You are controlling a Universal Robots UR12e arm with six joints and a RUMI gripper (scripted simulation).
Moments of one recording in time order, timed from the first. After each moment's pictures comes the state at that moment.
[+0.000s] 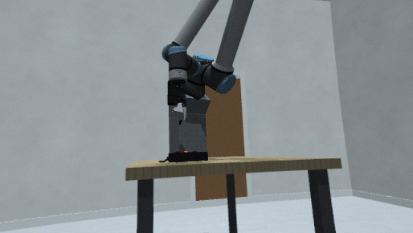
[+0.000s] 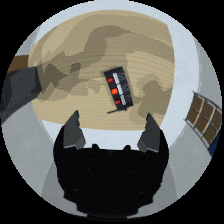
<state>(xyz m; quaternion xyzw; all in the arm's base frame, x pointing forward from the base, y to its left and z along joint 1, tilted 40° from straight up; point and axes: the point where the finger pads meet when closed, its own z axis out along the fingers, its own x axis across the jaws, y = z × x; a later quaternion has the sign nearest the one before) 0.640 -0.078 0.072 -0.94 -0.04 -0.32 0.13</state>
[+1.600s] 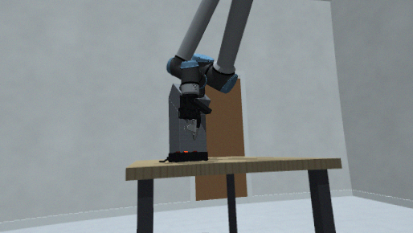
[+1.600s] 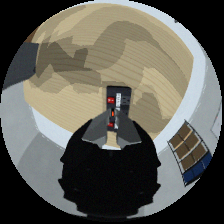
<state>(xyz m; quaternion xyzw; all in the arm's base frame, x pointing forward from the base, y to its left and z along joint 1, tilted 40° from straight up) 0.665 -0.003 0.029 -0.92 -0.21 -0.34 0.07</state>
